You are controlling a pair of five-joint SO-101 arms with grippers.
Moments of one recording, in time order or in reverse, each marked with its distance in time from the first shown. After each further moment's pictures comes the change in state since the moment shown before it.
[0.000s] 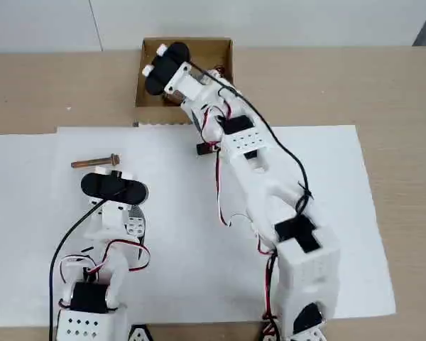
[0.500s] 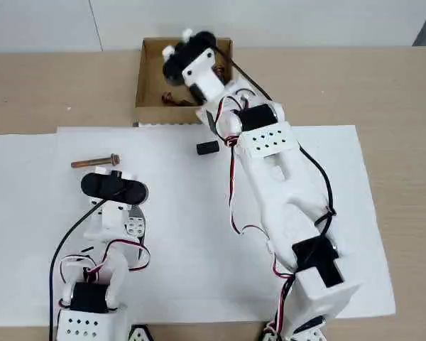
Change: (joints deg) left arm 0.0 0.0 0.0 0.0 0.0; right arm 1.8 -12.2 0.0 32.2 -9.4
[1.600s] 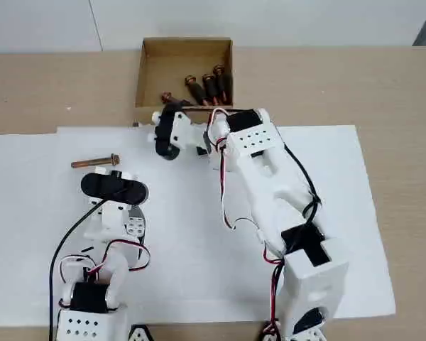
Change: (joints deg) left arm 0.0 0.0 0.0 0.0 0.0; right arm -1.6 9.0 -0.1 12.3 36.6
